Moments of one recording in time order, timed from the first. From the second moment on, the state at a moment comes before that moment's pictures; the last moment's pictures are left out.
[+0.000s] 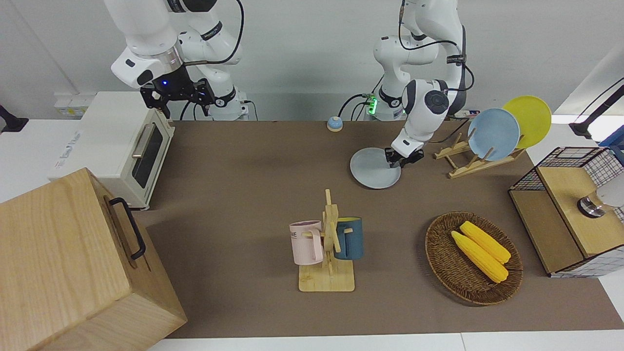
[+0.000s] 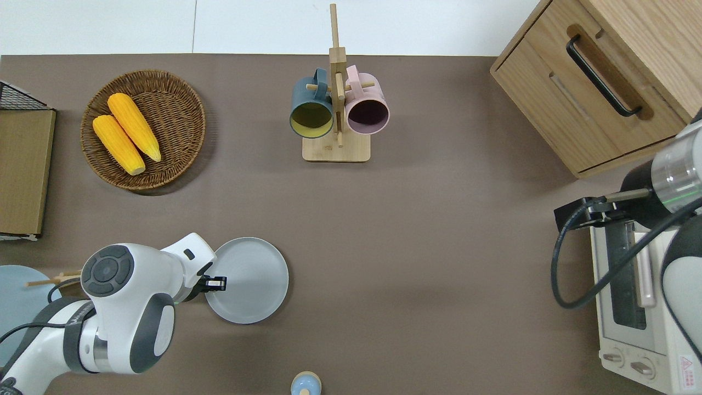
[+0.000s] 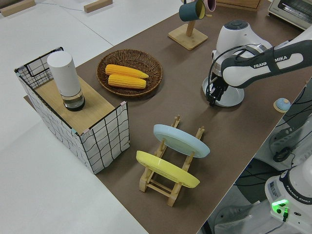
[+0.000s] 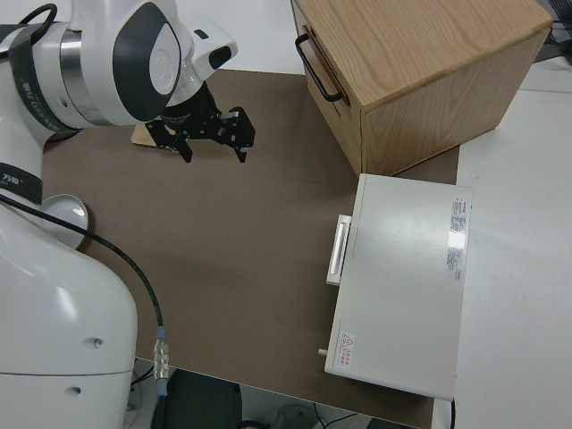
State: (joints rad) left arm -0.08 -0.07 -0.11 -2.50 -0.10 2.32 -0.04; right arm -0.26 0.02 0.38 -1.48 -0.03 1.38 0.04
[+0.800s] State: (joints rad) left arm -0.08 -0.08 -0.10 -2.47 -0.11 2.29 -0.03; right arm -0.26 0.02 0.38 -1.48 -0.03 1.38 0.04
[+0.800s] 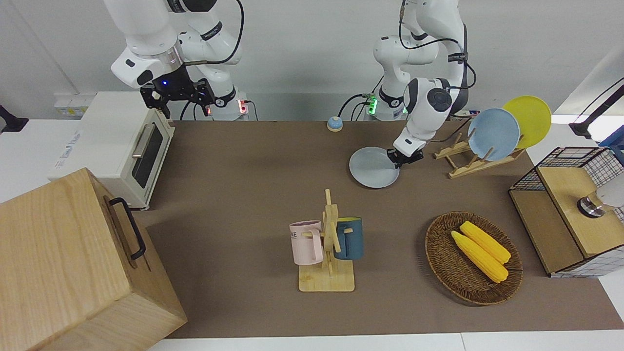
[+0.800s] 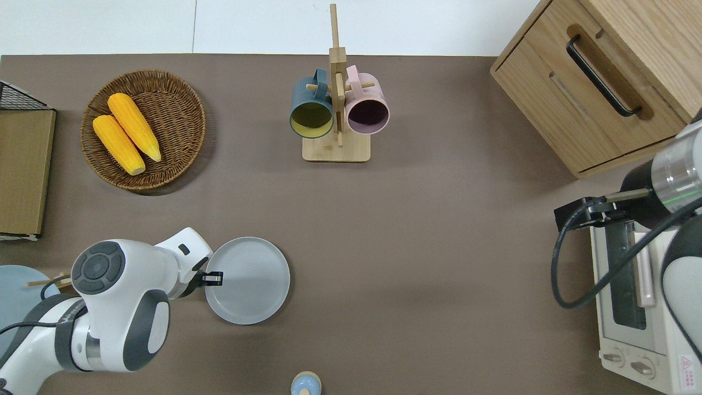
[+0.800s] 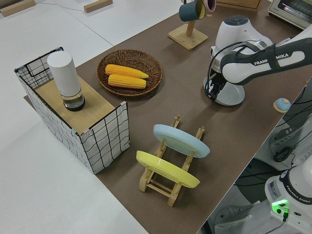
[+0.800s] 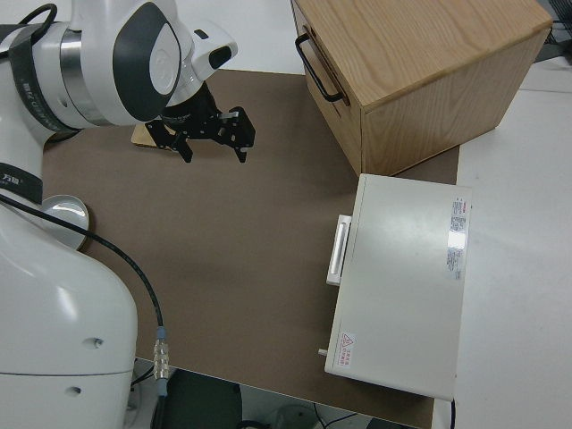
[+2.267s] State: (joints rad) left arm -0.07 -0.12 -0.03 -1.92 -0.10 1.63 -0.03; right arm -0.26 0.02 0.38 -1.48 -0.03 1.38 0.04
